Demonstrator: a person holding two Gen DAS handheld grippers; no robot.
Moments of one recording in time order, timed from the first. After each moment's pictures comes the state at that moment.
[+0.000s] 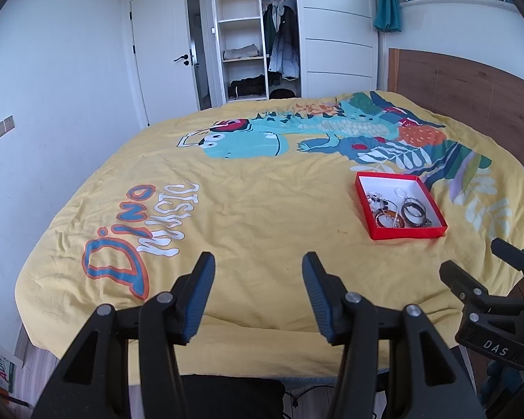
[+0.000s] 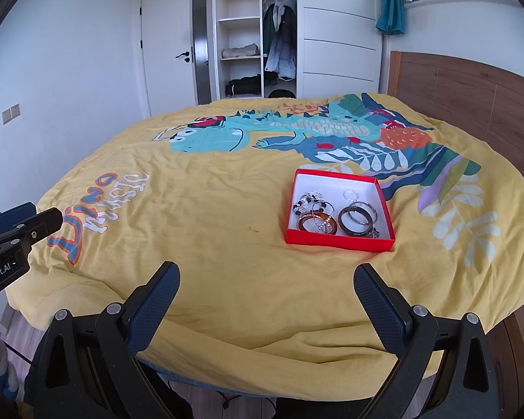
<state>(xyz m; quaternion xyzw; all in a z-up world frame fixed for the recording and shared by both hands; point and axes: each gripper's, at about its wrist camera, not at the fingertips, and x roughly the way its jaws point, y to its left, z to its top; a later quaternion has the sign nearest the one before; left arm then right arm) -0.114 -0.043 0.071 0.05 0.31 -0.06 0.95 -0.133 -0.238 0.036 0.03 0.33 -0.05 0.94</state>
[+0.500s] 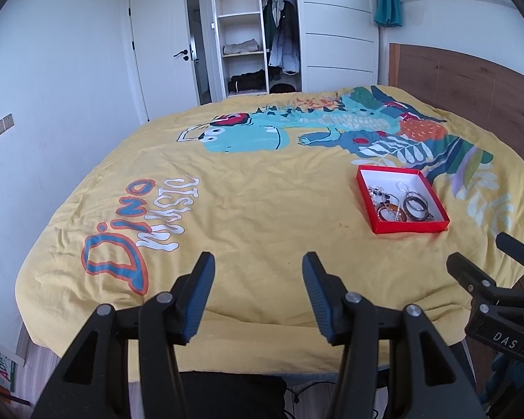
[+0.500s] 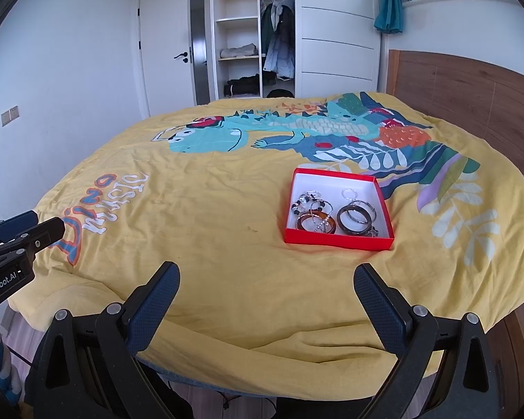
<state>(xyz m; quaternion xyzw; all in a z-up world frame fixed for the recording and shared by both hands) -0.114 -0.035 0.061 0.05 0.32 -0.06 0.95 -0.135 -0.243 0.035 0.03 0.34 -0.05 0.94</state>
